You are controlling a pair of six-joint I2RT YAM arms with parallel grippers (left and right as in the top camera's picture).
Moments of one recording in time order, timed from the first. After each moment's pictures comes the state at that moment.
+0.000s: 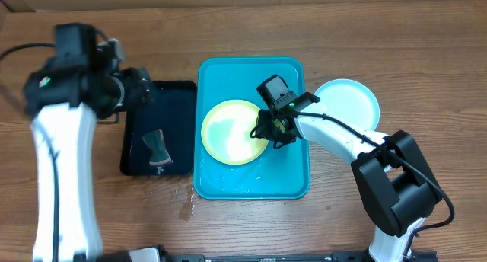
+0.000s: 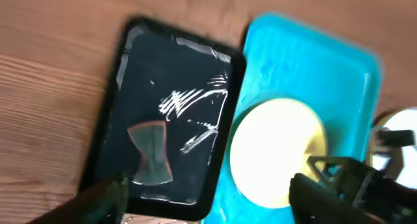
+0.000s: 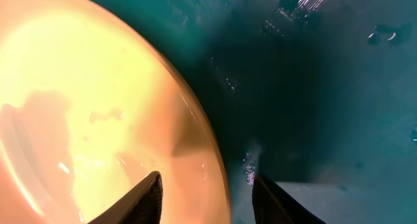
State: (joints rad) left arm 0.16 1.48 1.61 -1.23 0.20 -0.21; right arm 0.58 1.95 1.27 -0.60 -0.13 0.75
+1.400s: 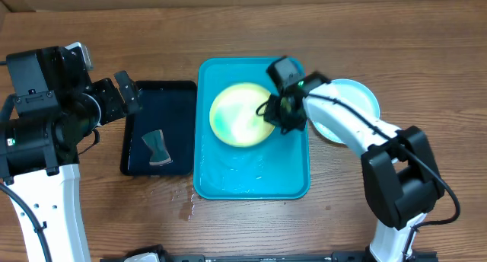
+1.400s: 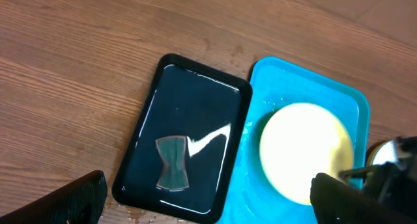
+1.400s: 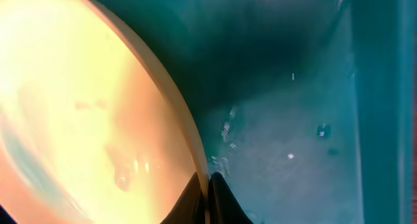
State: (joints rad) left arm 0.20 1.29 1.62 -1.23 0.13 -0.22; right arm 0.50 1.97 1.46 -0.83 -0.13 0.80
